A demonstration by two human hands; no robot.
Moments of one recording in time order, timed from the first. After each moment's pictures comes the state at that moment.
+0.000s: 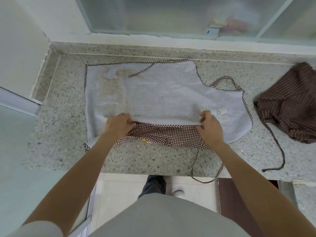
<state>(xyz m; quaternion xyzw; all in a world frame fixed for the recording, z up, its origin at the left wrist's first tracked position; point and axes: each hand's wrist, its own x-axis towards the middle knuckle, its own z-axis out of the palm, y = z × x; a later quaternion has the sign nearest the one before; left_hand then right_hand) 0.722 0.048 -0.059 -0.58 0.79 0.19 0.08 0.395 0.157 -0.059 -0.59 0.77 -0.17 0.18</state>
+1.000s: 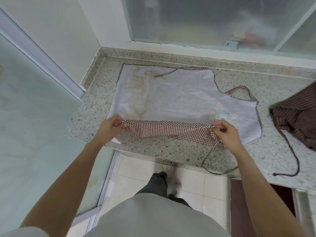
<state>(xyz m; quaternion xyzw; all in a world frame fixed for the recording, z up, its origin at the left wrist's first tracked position) 0.824 0.152 0.002 -0.65 0.65 0.35 -0.18 0.397 0.210 -0.021 -0.49 0.71 -0.34 0.38</state>
